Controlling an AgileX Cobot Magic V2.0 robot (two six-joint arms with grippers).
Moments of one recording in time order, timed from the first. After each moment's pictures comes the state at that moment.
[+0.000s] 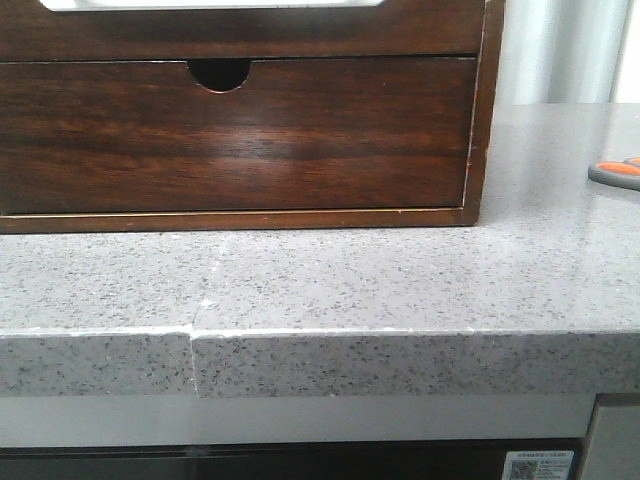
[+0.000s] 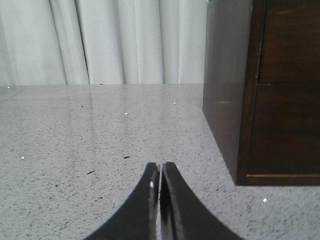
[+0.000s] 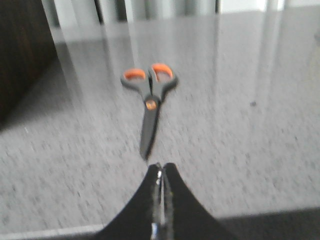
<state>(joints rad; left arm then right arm) 0.00 0.00 0.00 -0.02 0.06 0.04 -0.12 -0.01 0.01 -0.04 0.20 0.08</state>
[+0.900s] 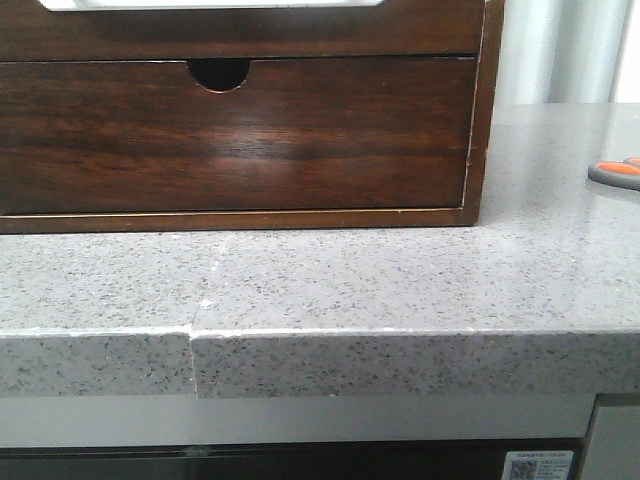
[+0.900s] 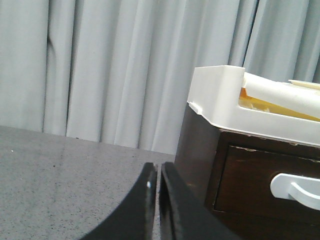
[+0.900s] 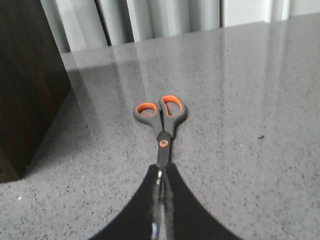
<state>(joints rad) 0.00 0.06 -0.29 -0.21 0.11 0.04 -0.12 0.19 -0.19 0.02 0.26 0.08</state>
